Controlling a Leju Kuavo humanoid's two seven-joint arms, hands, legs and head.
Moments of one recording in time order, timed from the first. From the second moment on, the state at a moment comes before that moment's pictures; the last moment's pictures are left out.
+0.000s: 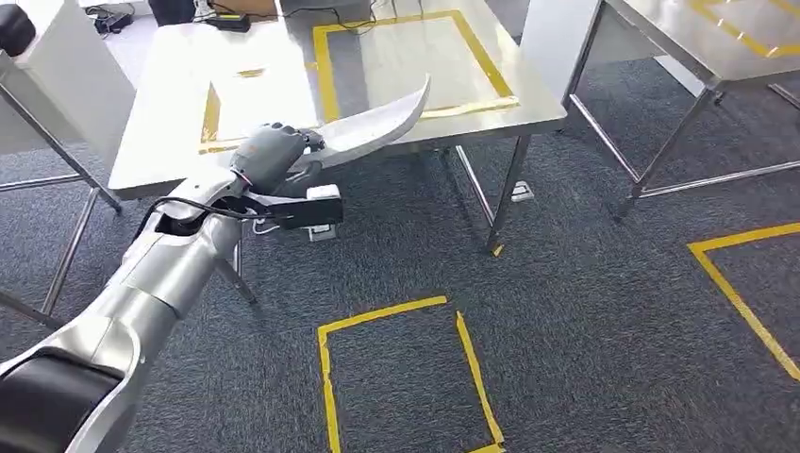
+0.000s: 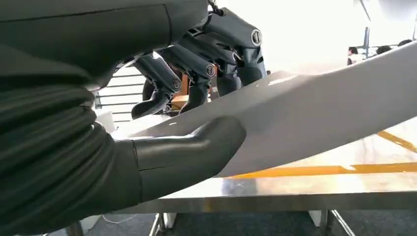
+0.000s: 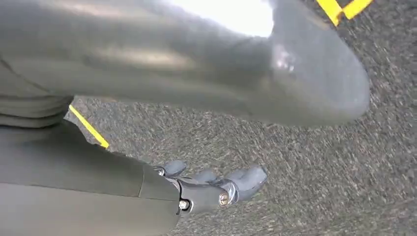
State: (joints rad) left arm -1.03 -0.06 -0.50 -0.57 -1.06 0.05 -0.44; right arm -0.09 0.13 -1.30 -0.21 0.99 -0.32 -0.37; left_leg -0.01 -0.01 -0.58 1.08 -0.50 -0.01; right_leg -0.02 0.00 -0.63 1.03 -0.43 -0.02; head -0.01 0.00
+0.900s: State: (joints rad) left arm -1.03 -0.06 -0.50 -0.56 -1.06 0.05 -0.44; right arm -0.09 0.14 -1.30 -0.21 0.99 -0.32 -0.37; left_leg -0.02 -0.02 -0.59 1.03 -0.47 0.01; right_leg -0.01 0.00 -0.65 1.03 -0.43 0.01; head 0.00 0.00
